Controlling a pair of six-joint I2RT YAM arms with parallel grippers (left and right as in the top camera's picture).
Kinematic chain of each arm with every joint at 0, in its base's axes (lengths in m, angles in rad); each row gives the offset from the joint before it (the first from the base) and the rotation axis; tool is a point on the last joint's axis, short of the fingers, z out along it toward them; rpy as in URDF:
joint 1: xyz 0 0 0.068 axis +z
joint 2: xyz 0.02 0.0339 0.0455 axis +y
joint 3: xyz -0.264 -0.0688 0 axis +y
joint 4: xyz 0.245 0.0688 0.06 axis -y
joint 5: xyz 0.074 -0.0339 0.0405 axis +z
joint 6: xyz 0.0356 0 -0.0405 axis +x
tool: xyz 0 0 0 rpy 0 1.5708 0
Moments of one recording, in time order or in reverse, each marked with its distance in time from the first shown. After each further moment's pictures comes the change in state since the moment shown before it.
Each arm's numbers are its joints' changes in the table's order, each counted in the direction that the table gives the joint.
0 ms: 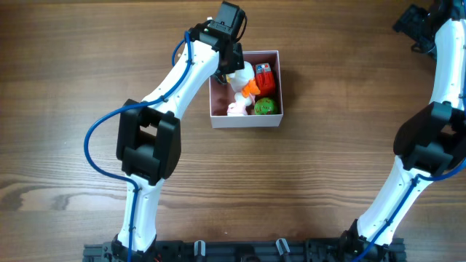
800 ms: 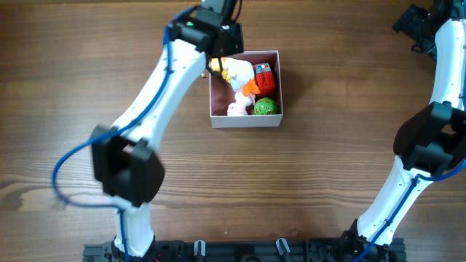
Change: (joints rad) left arm 0.003 -0.232 0.000 0.026 -0.004 0.055; right arm 0.000 0.000 0.000 0.000 0.000 0.000
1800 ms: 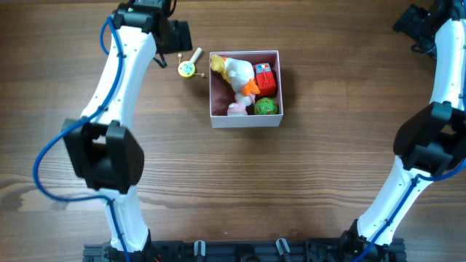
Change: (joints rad) left arm 0.259 0.063 -0.009 -0.161 0.116 0.206; right arm 0.000 0.000 0.000 0.000 0.000 0.000
